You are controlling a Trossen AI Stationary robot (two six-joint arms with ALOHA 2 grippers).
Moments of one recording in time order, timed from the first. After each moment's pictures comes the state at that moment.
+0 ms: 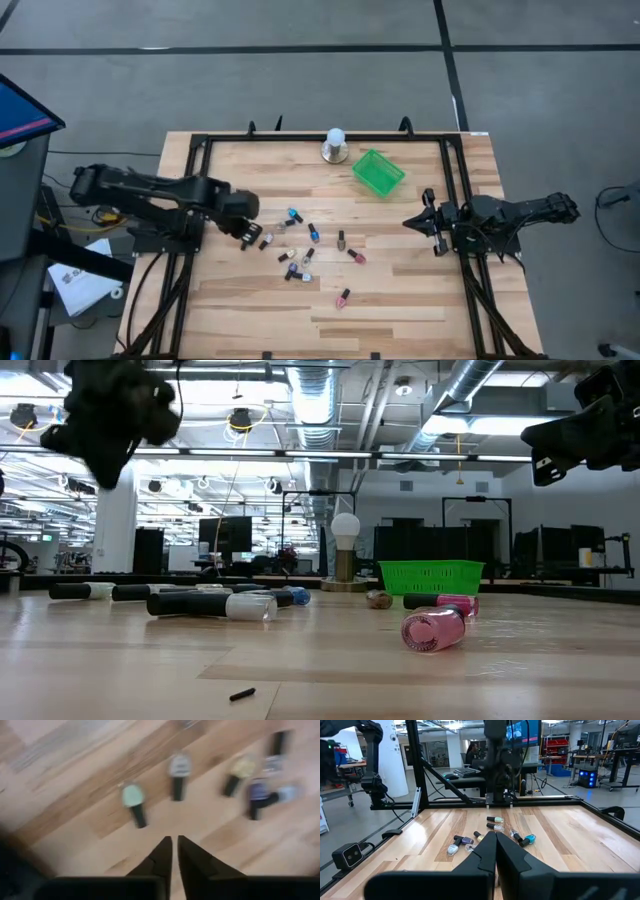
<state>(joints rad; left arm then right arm) -0.06 1.18 0.88 -1.07 0.06 -1.10 0.18 0.02 0.01 0.03 0.10 0.05</state>
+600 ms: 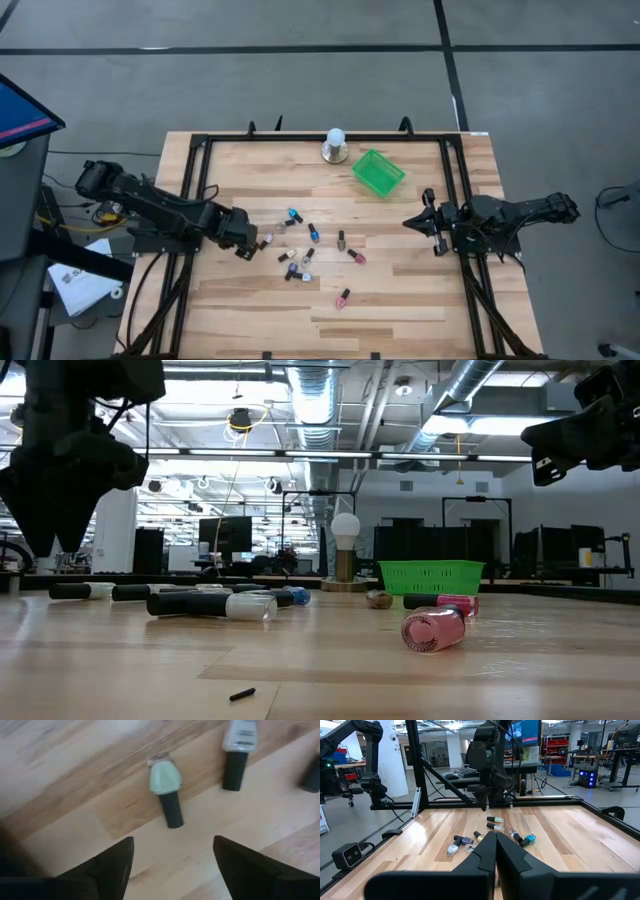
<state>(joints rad) -0.26 1.22 0.66 -0.88 -0.06 -1.32 0.18 0.02 0.01 0.03 0.10 0.05</state>
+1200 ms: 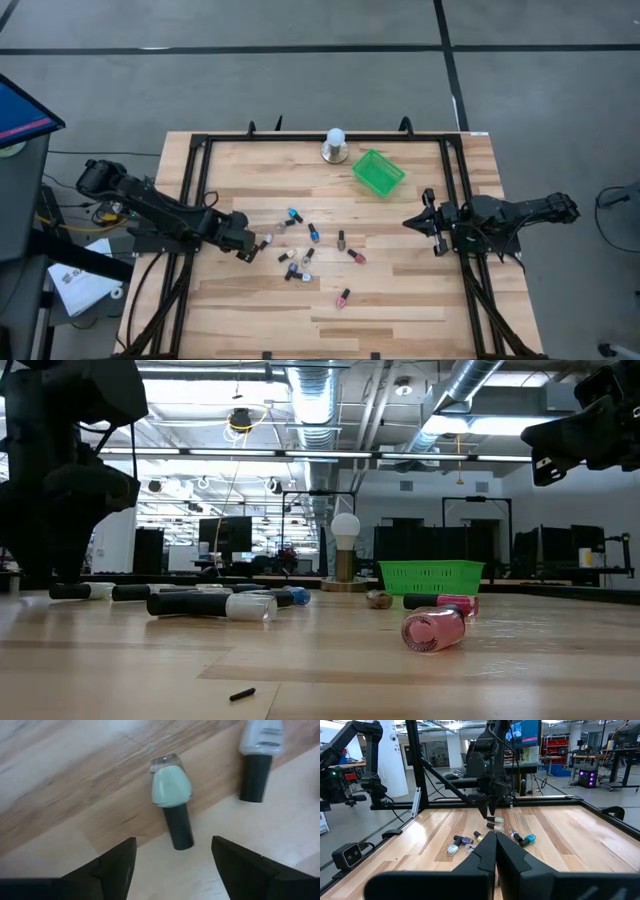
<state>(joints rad) -0.29 1.23 0.53 -0.71 -0.10 -1.36 0.18 0.02 0.01 0.03 0.10 0.05</state>
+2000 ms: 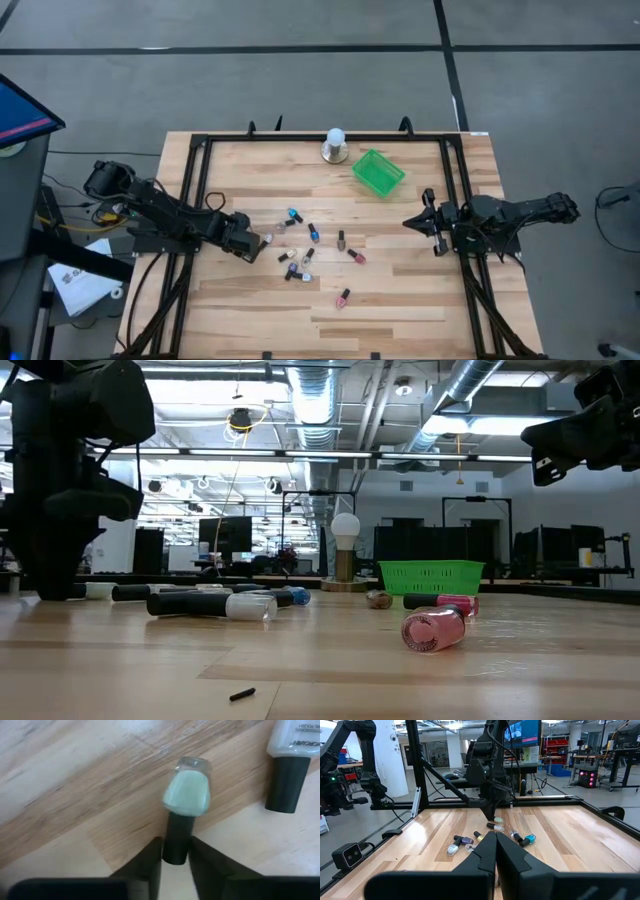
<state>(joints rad) -0.28 1.36 0.53 -0.69 -0.11 -1.35 0.18 0.02 0.01 0.03 0.11 0.05</state>
